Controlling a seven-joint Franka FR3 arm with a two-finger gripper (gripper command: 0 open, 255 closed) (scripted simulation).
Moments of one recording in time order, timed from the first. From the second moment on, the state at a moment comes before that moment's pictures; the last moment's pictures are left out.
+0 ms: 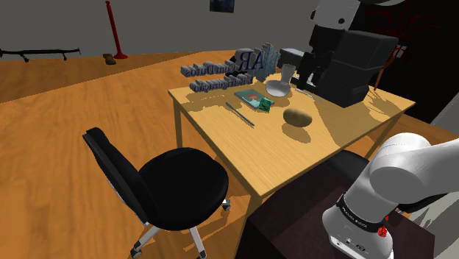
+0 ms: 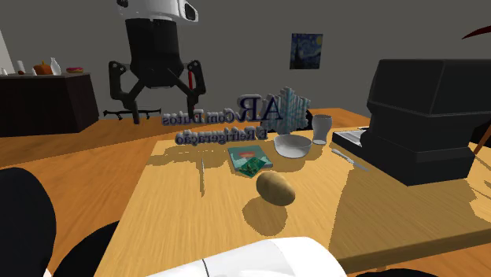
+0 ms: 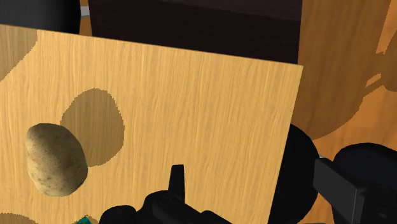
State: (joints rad) arm 0.01 -0.81 0.04 -2.35 0.02 1.56 0.03
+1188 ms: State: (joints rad) arm -0.07 -0.42 -0.13 -2.40 -0.14 2.03 -0.19
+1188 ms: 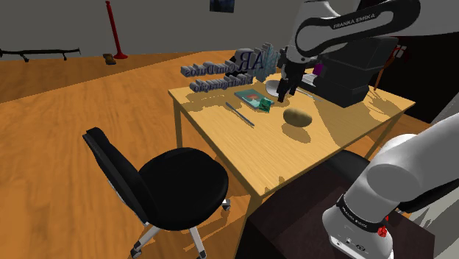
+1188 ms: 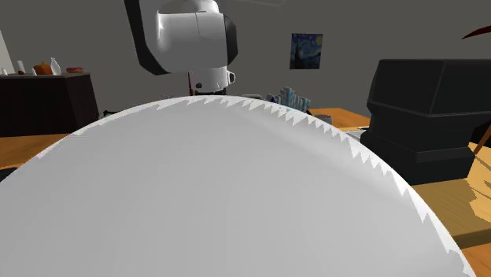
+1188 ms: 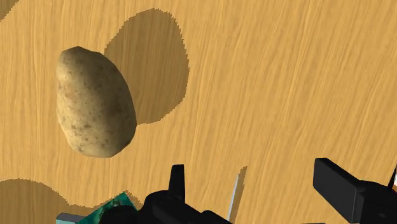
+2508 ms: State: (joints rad) arm -0.17 0.30 -0.25 -1.98 -0.09 2.38 -0.46
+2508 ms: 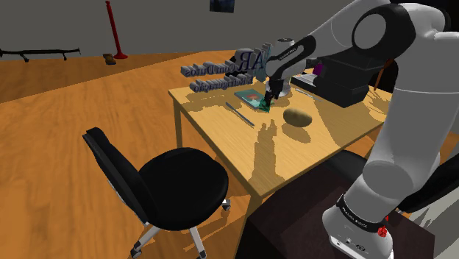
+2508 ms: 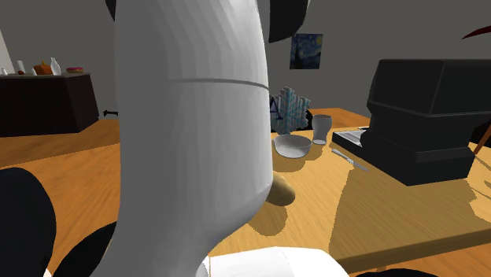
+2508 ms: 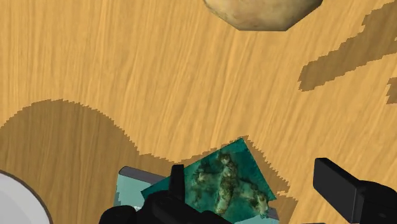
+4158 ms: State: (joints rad) arm -0.18 0.39 -0.24 -1.93 -0.08 2.44 -0.48
